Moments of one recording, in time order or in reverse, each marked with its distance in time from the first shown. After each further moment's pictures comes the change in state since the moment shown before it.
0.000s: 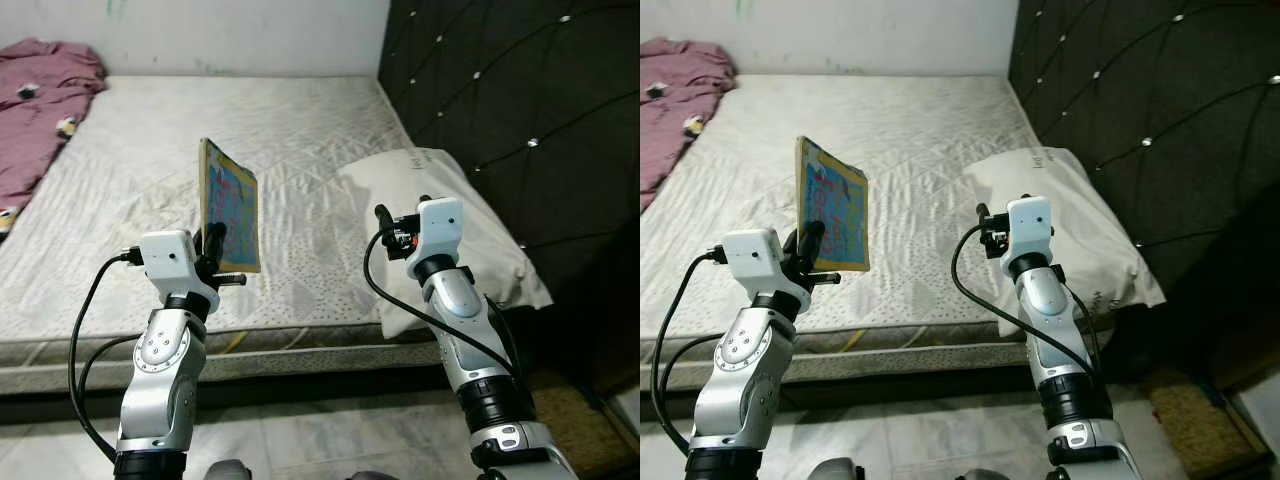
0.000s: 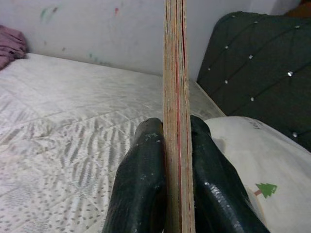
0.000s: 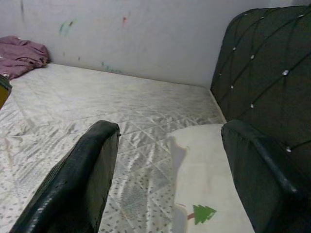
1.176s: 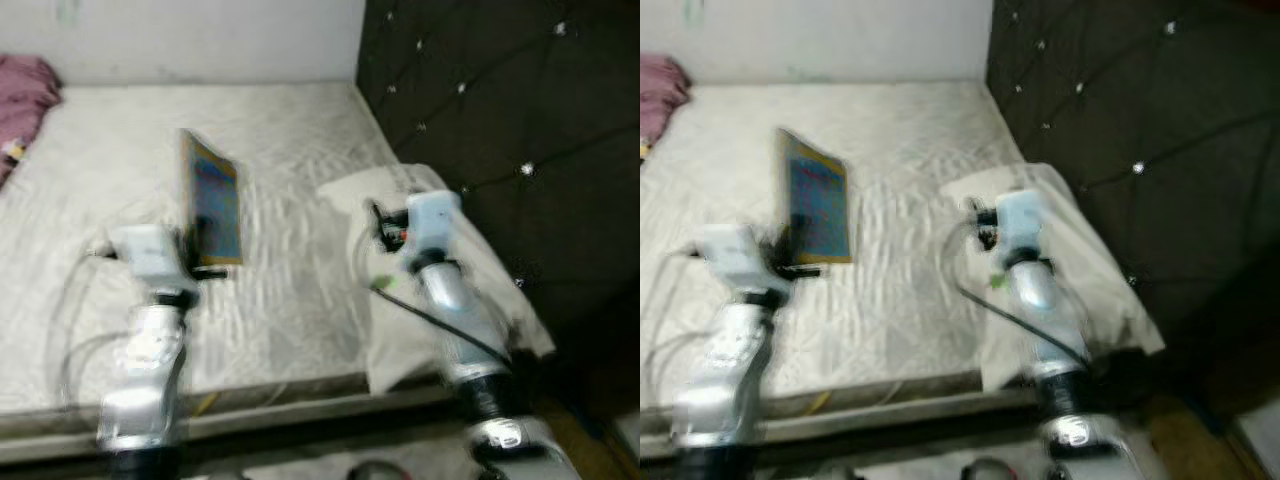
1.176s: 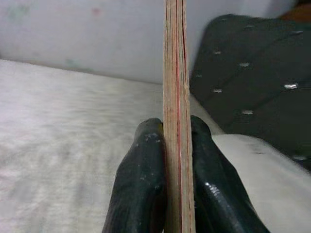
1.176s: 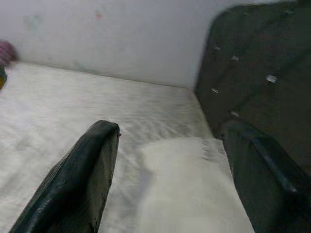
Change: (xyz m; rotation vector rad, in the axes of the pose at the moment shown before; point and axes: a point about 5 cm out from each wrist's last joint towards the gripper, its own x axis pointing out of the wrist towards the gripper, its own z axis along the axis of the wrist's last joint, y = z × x) left arm 0.000 -0.007 0.002 -0.028 -0.011 -0.040; right arm -0.002 -0.006 -0.003 -0.018 0.015 -0.010
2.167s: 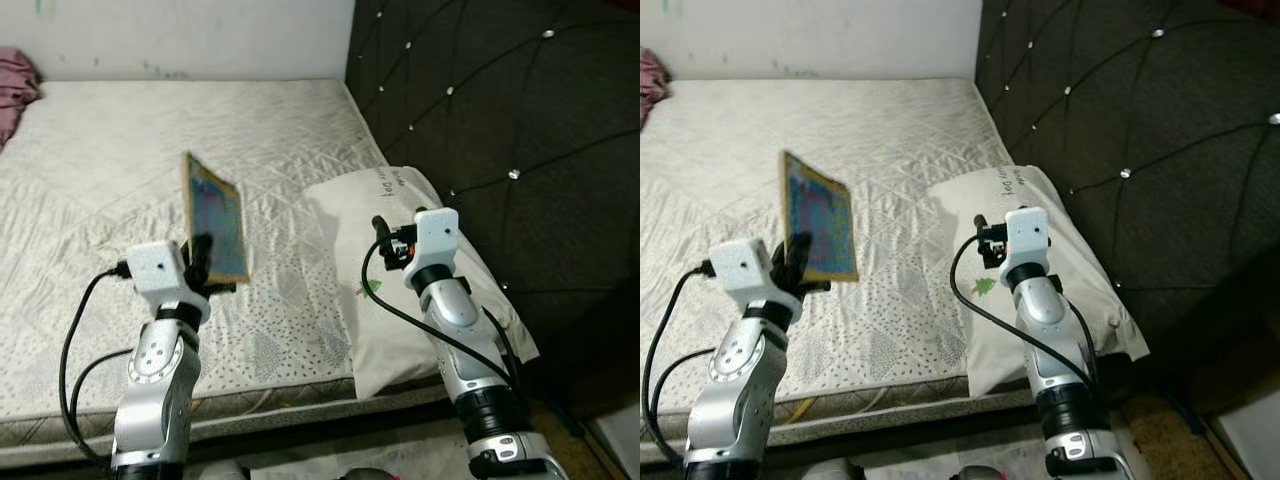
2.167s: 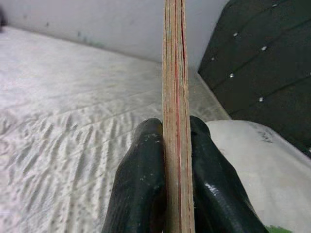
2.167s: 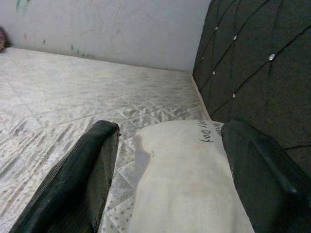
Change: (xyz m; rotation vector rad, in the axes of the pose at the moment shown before) left arm -0.014 0.013 -0.014 -0.007 0.066 0.129; right arm -0.008 0.008 -0.011 0.031 0.043 0.014
